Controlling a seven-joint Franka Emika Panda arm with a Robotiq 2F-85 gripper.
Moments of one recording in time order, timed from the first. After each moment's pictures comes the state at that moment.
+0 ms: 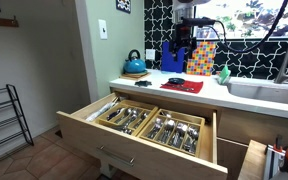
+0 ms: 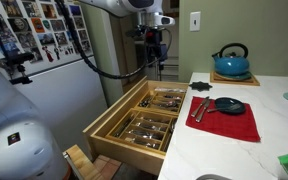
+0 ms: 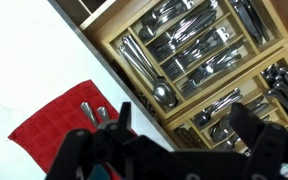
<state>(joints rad) -0.09 -0.23 -0.03 -1.99 -0.09 1.73 0.23</state>
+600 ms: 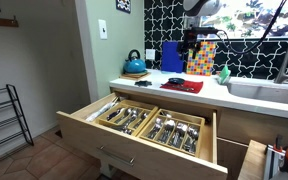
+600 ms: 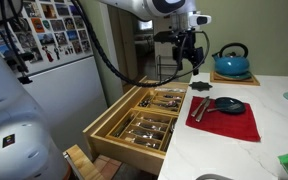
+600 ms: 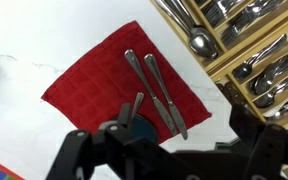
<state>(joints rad) -0.17 -0.11 -0.18 -1.93 -0.08 1.95 0.06</state>
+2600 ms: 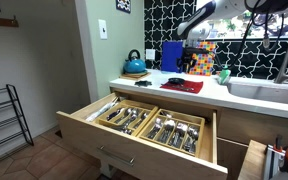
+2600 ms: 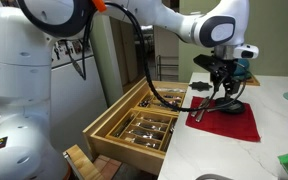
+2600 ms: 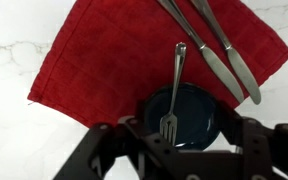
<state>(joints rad) -0.30 0.33 -0.24 -1.63 0.15 2.06 0.06</state>
